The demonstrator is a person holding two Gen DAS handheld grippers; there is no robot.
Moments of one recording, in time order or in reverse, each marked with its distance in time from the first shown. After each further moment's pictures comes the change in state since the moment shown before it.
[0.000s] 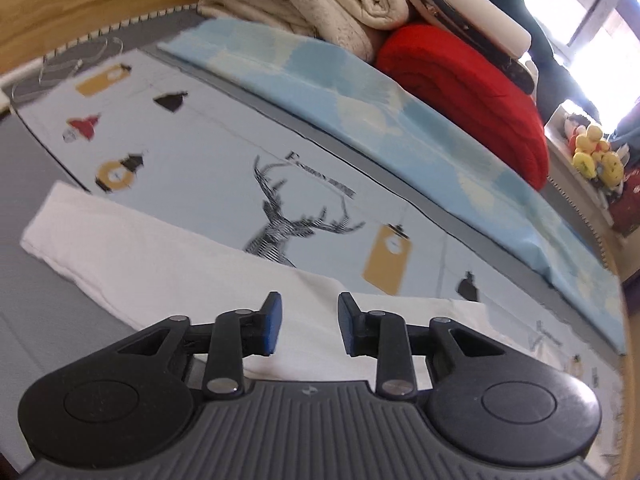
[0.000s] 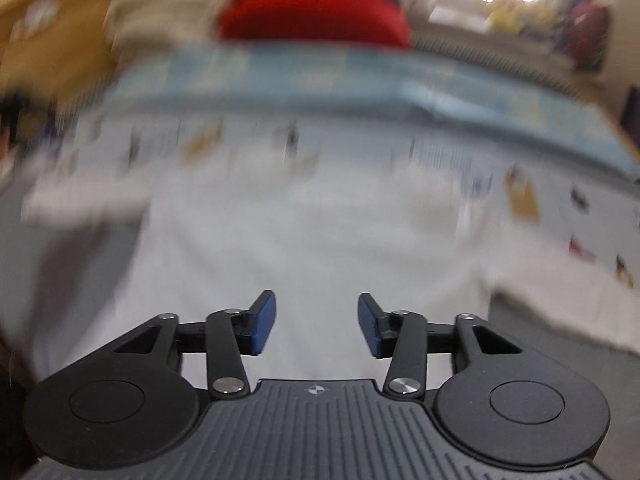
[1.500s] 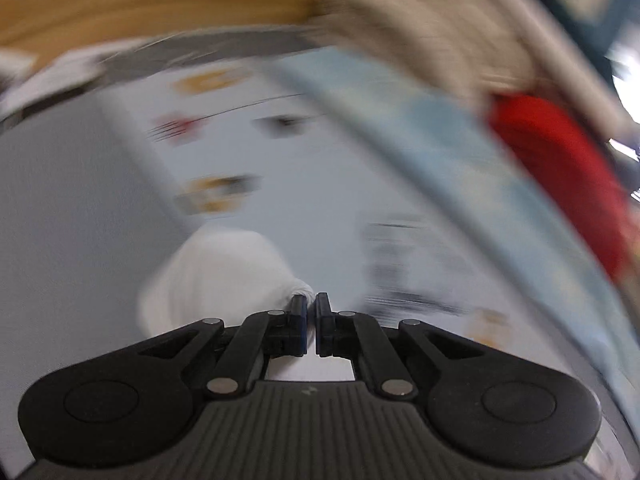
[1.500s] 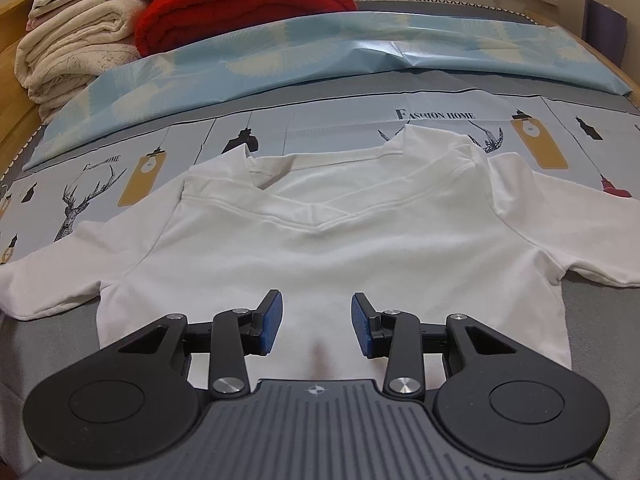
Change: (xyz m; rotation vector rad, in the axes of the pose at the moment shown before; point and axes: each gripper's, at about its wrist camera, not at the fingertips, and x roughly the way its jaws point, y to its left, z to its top) left arm 0.021 0.059 0.016 -0.177 -0.133 0.119; right arm 0.121 0.013 0.010 0.248 0.109 -0.090
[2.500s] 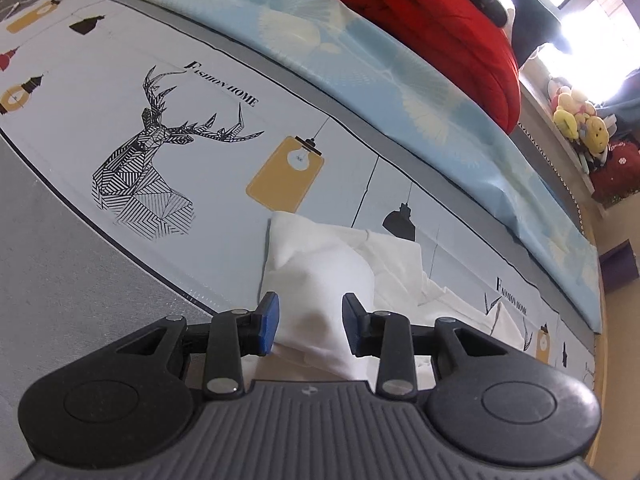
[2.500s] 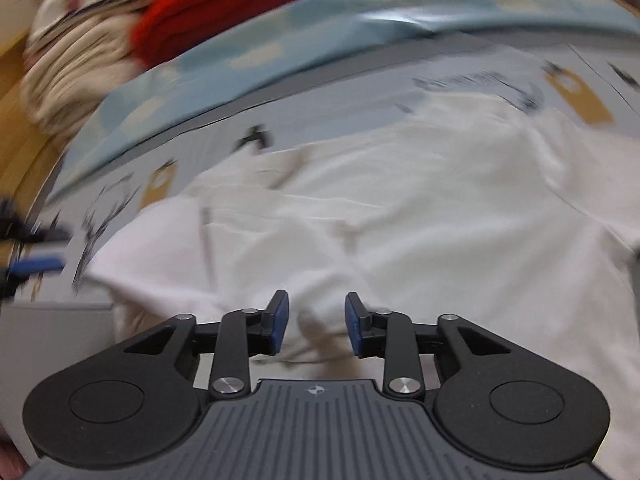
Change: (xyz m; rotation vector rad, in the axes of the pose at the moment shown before) left arm 0.015 -0.164 -0.095 0.139 0.322 -0.191; right arm 0.052 -0.007 0.011 0.069 0.030 0.166
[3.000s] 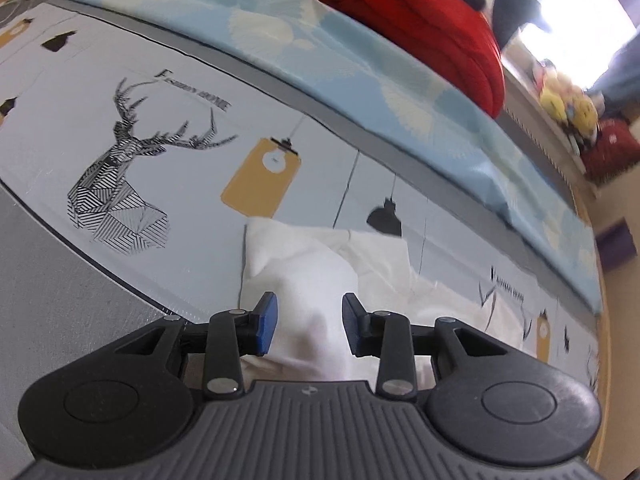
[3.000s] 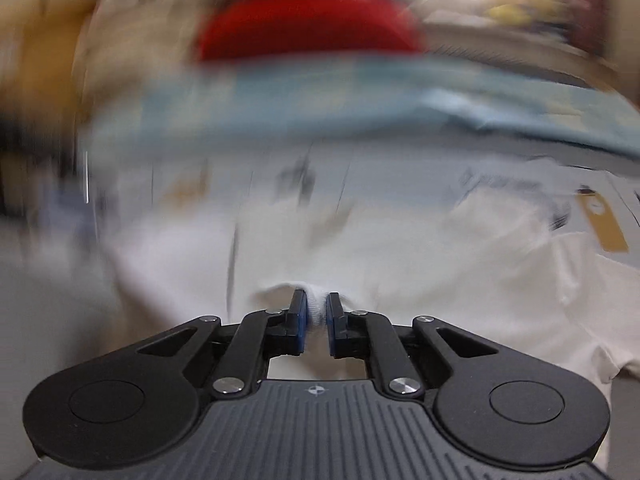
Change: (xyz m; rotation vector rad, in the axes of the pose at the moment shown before) left arm 0.011 -0.018 0.002 0.086 0.012 -0.015; right arm -0.026 0.012 0.014 -0.149 -0.236 0.003
